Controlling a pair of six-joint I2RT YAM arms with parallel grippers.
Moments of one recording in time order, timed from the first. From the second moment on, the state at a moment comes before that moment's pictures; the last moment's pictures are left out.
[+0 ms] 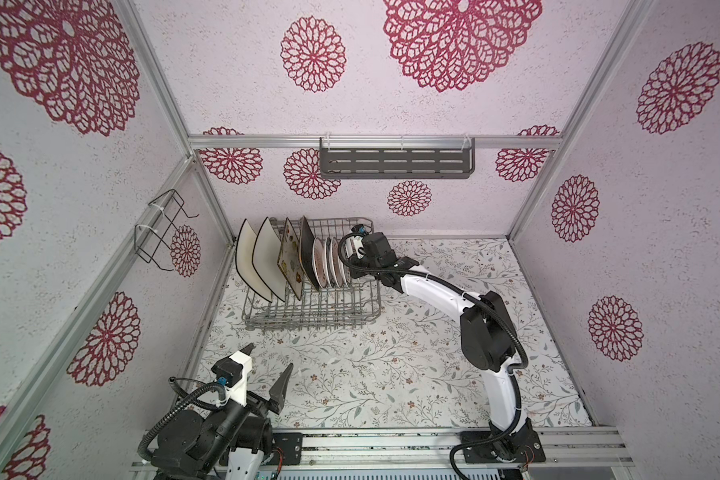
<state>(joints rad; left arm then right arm) -0.10 0.01 0.79 -0.85 0.33 0.06 0.71 2.11 1.84 -0.25 0.02 0.23</state>
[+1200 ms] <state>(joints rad) -0.09 0.01 0.79 -0.85 0.35 0.07 1.30 1.43 1.35 -0.80 0.61 -0.11</state>
